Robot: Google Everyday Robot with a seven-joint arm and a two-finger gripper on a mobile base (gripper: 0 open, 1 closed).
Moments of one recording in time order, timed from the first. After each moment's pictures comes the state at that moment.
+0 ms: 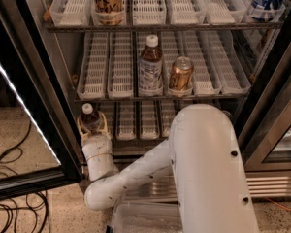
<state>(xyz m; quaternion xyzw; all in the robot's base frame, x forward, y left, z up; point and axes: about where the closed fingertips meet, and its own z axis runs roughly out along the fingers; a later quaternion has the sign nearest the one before) 0.635 0.175 0.690 -0.07 0.57 0.12 0.81</state>
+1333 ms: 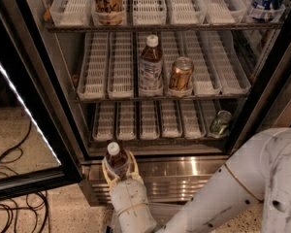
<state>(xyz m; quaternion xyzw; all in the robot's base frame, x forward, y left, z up) 0.475 0.072 0.684 -0.13 0.64 0.09 0.75</state>
